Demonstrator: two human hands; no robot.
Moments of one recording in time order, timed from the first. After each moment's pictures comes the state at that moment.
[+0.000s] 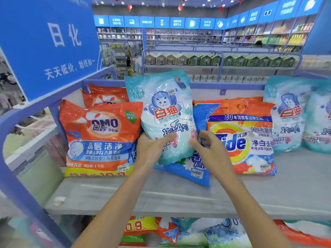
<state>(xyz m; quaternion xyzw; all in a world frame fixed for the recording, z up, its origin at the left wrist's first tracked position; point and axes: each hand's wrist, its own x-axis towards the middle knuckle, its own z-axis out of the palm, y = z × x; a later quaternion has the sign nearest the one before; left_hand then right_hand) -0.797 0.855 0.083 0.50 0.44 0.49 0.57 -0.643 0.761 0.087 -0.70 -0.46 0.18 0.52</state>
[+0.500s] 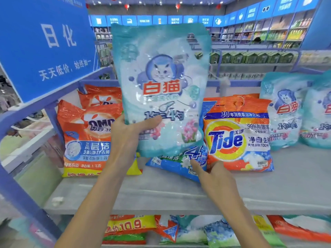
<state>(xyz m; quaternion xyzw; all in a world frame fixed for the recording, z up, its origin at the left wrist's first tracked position) -0.838 0.836 0.140 0.52 0.32 0.56 0.56 -0.657 0.713 0.051 -0.81 -0.37 0.19 0.42</state>
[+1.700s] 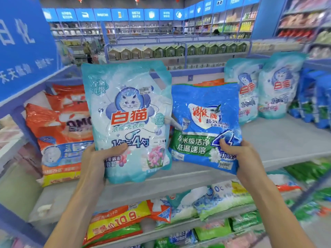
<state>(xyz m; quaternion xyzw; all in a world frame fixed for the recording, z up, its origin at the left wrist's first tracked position) -0.902 0.827 0.083 0.50 0.33 0.46 0.66 -0.613 0.648 0.066 -0.55 -0.18 0.30 0.75</state>
